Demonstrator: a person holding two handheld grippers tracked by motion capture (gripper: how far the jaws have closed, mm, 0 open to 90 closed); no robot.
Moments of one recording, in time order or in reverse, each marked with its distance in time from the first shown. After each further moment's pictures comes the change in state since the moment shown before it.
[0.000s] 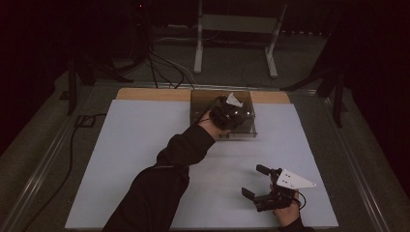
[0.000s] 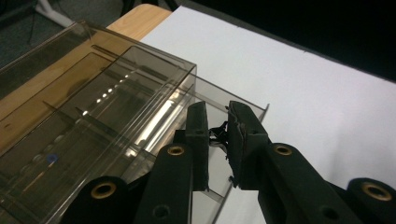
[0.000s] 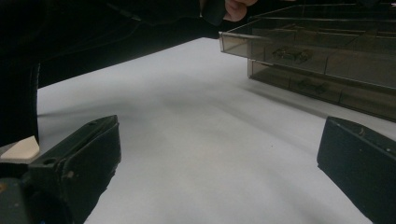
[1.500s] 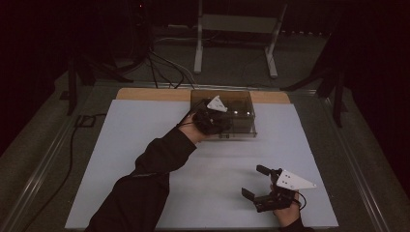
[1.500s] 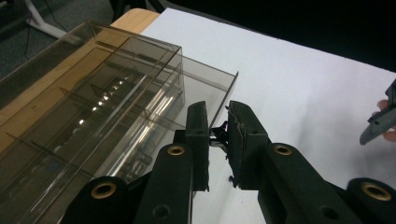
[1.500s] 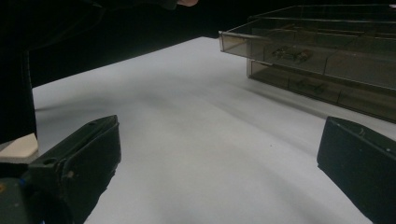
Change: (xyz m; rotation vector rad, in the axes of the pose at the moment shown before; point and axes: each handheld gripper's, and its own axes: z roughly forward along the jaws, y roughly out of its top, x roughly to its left) left arm -0.004 -0.020 -0.057 -0.025 -0.036 0.066; right arm 0.001 0.000 -0.001 0.004 -0.006 -0.008
